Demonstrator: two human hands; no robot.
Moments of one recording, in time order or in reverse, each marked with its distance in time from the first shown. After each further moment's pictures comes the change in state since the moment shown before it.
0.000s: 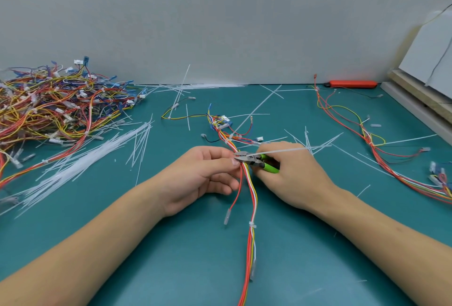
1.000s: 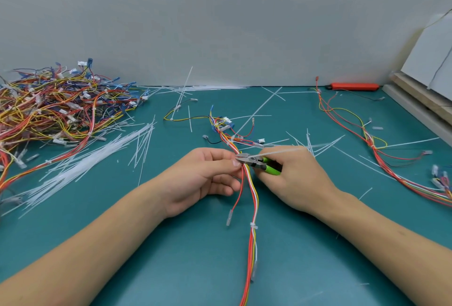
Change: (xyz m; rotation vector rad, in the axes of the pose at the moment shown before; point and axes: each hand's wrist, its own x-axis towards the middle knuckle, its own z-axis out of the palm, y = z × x) left_hand 0.000 0.000 -0.002 -0.021 -0.006 -0.016; right_hand -0.001 -0.002 -0.002 0.036 -0.034 0.056
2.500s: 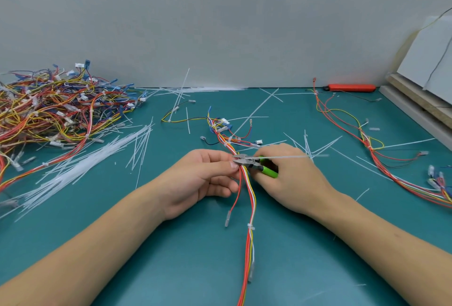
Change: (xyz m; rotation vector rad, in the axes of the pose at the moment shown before) left_hand 0.000 0.001 0.002 -0.010 0.024 0.002; right_hand 0.002 0.008 0.007 -0.091 0.039 -0.031
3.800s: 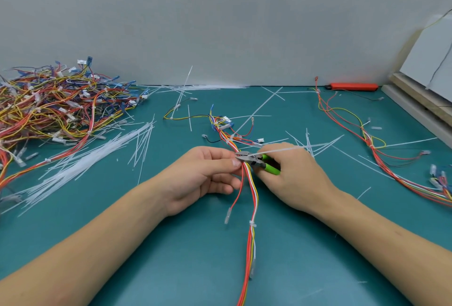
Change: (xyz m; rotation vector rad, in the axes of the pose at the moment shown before) left_hand 0.000 -0.001 -0.003 -0.003 -0.030 0.008; right_hand 0.000 -0.003 -0.004 0.036 -0.035 -0.005
